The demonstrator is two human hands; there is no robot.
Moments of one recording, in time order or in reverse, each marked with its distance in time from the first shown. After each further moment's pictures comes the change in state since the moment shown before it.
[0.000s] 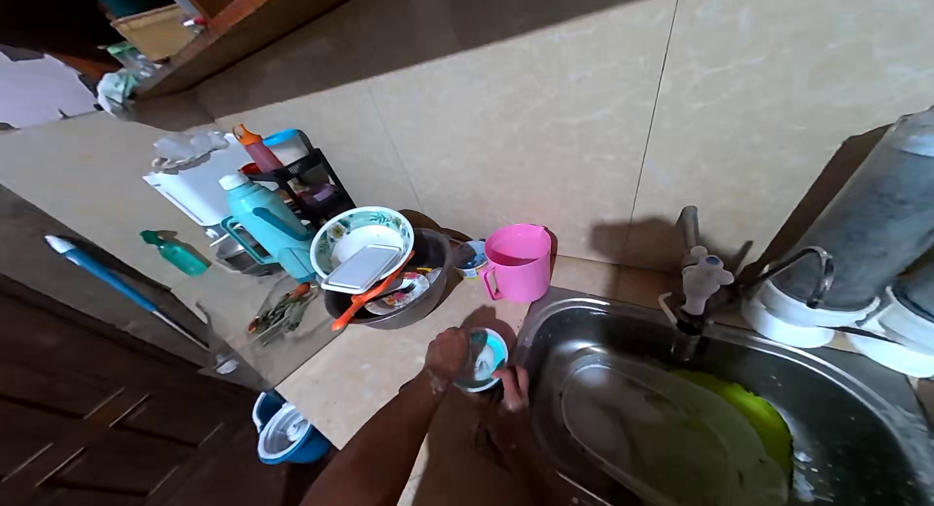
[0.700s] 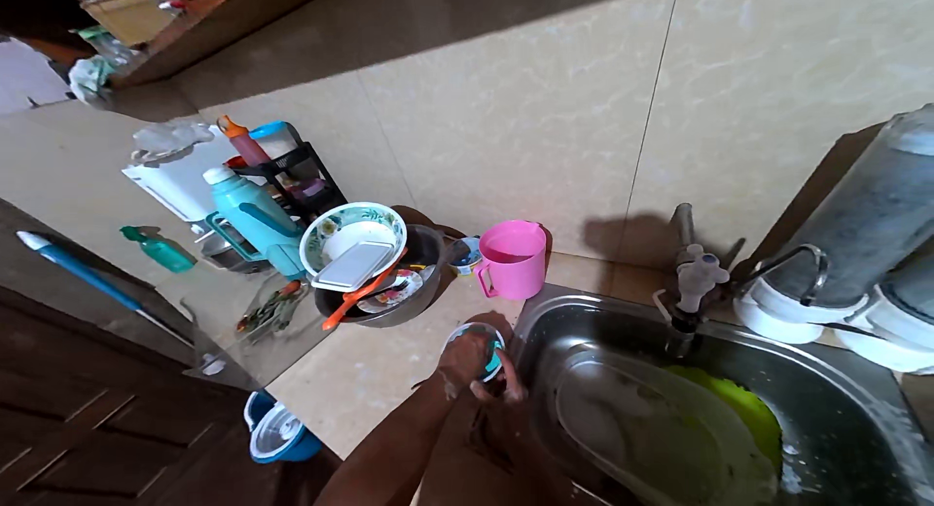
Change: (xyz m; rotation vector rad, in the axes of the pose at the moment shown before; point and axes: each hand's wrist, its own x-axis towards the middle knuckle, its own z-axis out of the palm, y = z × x) left_hand 0.019 0.017 0.023 -0.007 -0.028 0.190; right_hand 0.009 0.005 -0.005 0.289 -0.124 0.264
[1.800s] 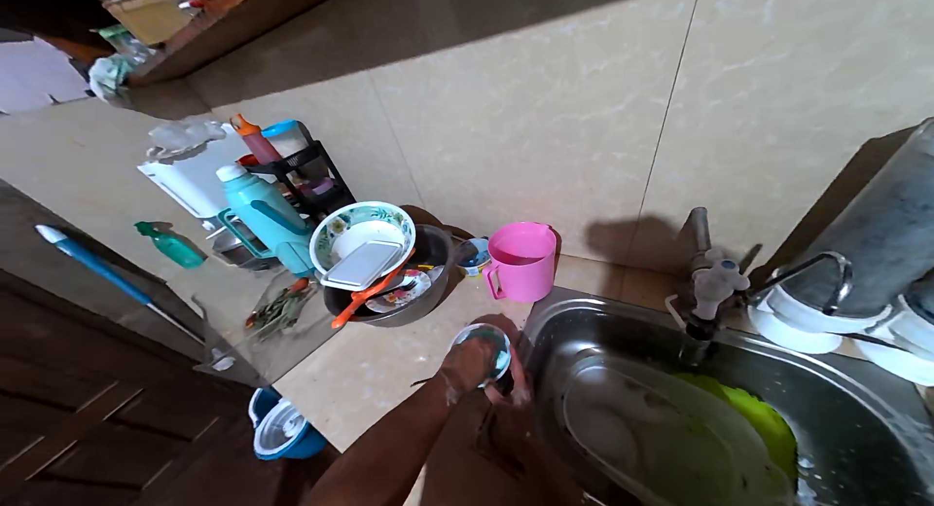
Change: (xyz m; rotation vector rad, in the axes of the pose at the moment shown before) left_hand -0.042 0.029 -0.042 0.047 -0.126 0.051; right_hand 0.006 -0.003 0.000 -0.066 -0.062 0.156
